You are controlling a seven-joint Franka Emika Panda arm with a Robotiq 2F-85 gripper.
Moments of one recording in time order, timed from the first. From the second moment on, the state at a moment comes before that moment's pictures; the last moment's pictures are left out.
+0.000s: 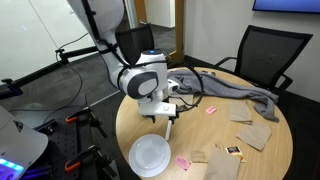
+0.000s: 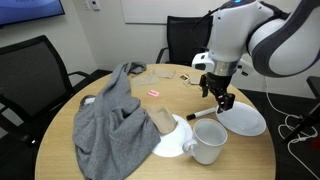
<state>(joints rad) -0.10 0.72 -0.07 -2.26 -0.38 3.00 -0.66</state>
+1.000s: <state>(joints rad) -0.15 0.87 -0.03 -2.13 -0.38 3.00 -0.66</state>
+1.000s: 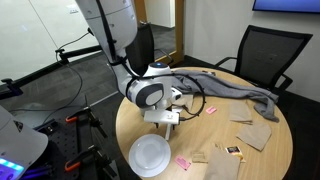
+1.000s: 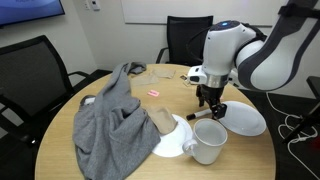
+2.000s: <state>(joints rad) -0.16 0.90 0.00 -2.08 -0.38 3.00 -0.66</state>
